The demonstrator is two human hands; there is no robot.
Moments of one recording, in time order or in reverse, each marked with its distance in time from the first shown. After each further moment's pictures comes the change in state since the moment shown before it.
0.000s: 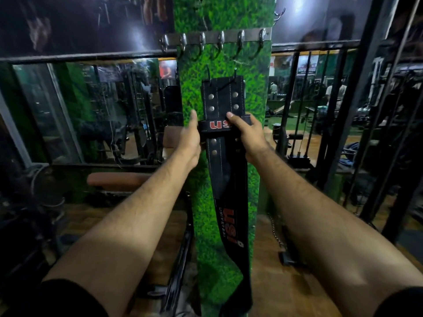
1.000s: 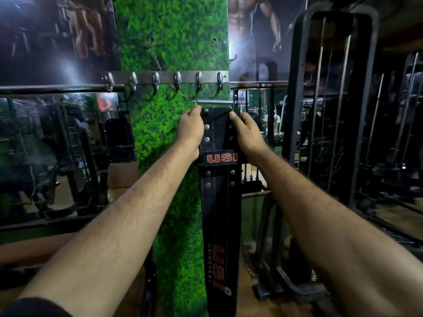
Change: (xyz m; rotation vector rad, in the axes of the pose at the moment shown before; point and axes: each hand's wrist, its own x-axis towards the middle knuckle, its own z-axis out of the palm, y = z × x) left_hand 0.100 0.063 0.117 0.077 -0.146 0.165; right_hand 0.095 -0.069 -0.042 -0.379 0.157 -0.227
